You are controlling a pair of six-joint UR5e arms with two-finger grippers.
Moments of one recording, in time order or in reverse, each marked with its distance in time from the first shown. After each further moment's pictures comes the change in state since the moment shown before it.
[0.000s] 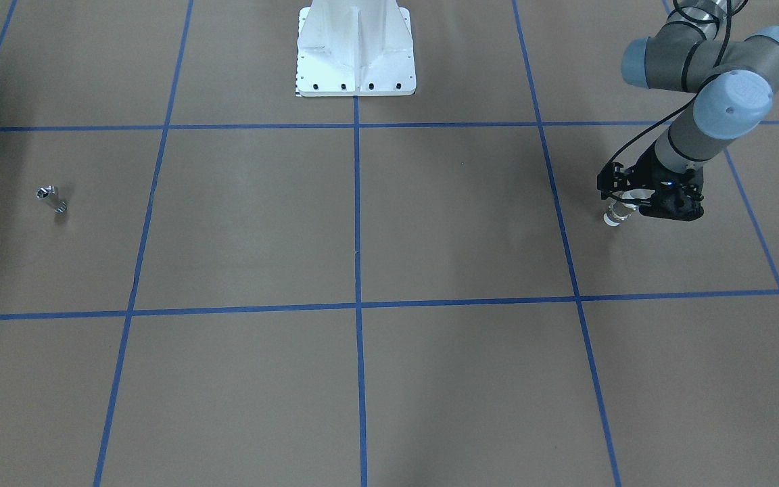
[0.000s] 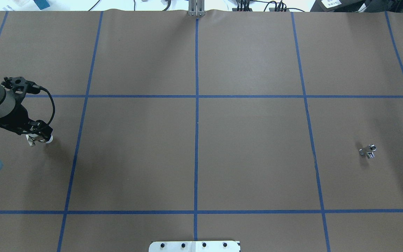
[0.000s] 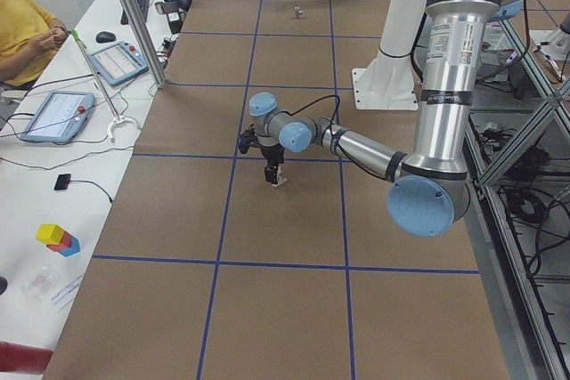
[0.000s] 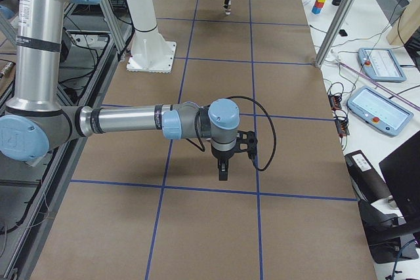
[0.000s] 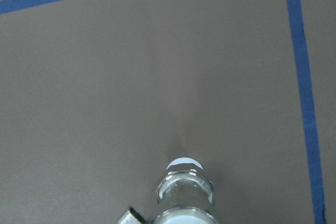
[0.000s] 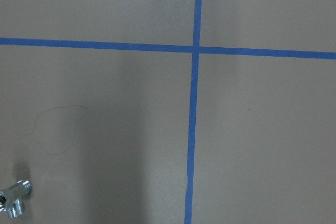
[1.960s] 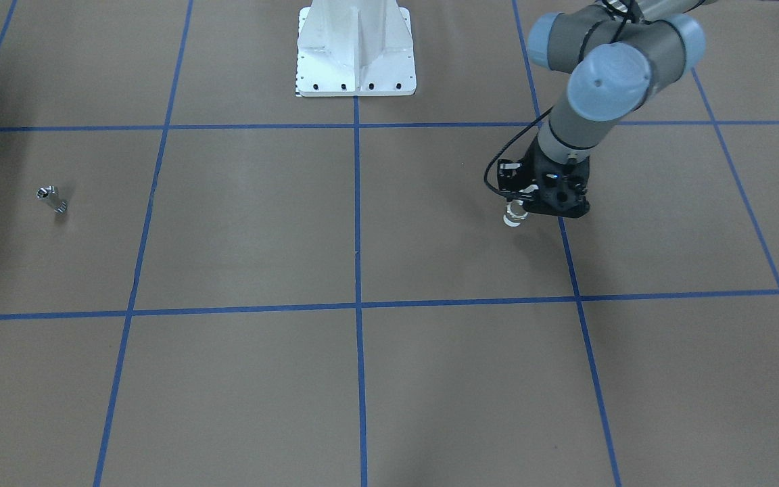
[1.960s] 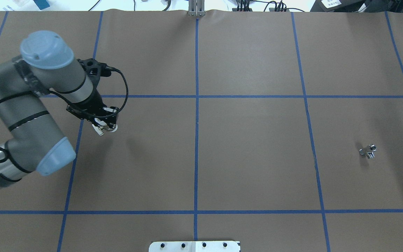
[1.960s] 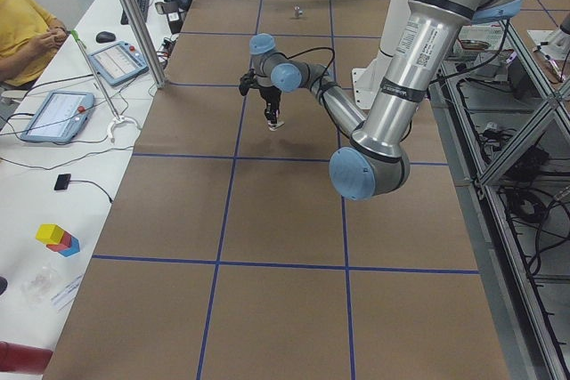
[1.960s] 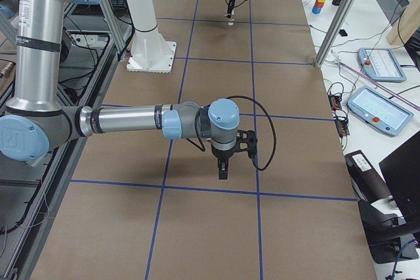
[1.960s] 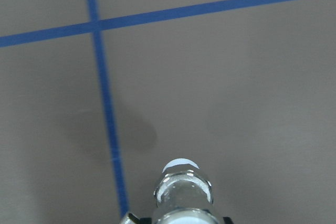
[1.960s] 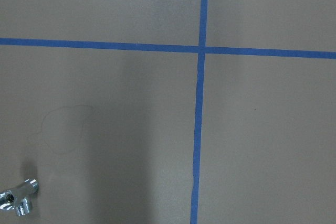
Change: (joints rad) left arm 0.147 -0.418 0.013 0.232 0.044 -0.248; right arm 0.000 0.000 0.001 0.001 0.018 -0.001
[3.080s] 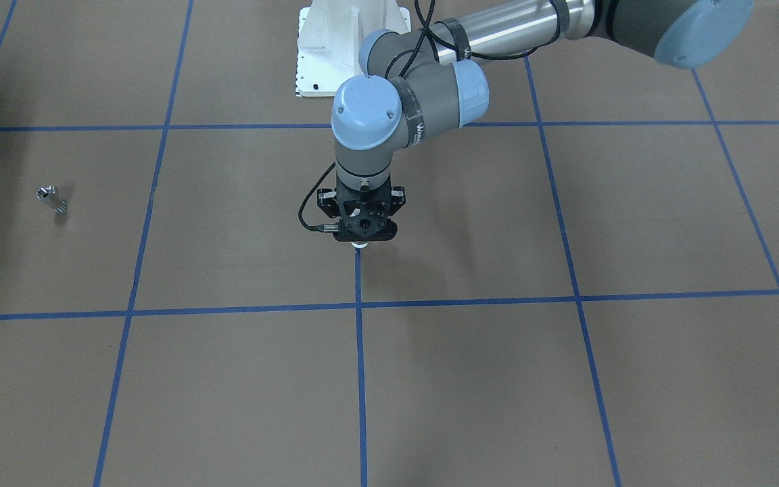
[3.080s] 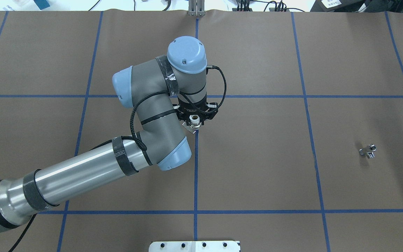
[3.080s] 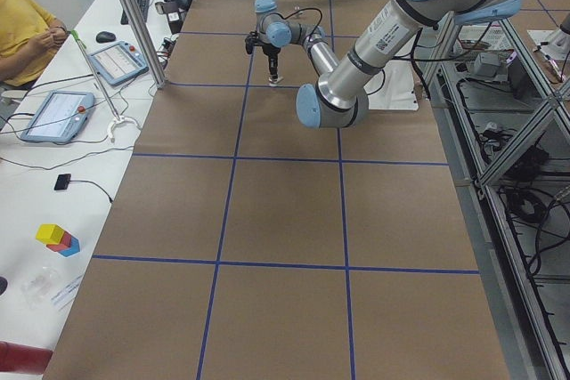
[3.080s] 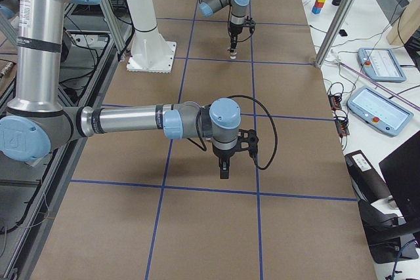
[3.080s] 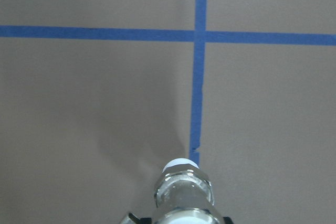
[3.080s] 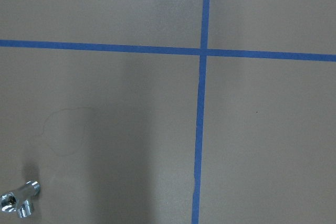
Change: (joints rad) left arm 0.158 -0.476 0.450 -0.096 0.102 -0.323; right arm 0.000 0.009 -0.001 0.000 0.000 0.002
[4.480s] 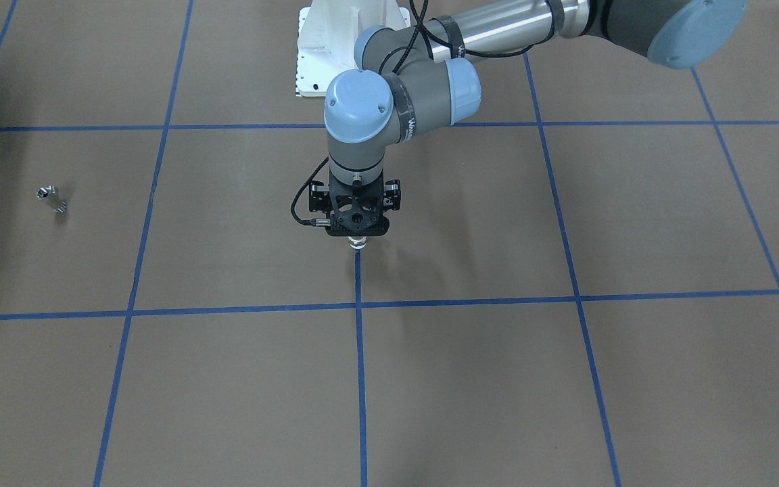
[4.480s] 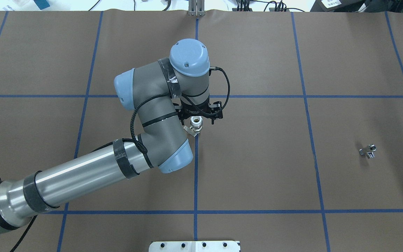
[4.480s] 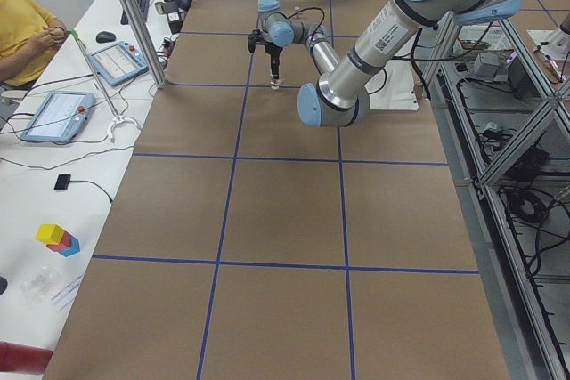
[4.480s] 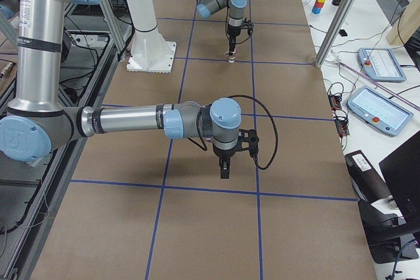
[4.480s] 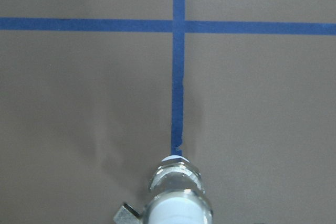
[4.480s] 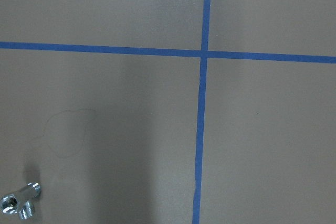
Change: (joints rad) left arm -0.008 0.002 -0.036 0.005 -0.003 -0.003; right arm 0.000 0.002 -0.001 -0.001 0.000 0.000
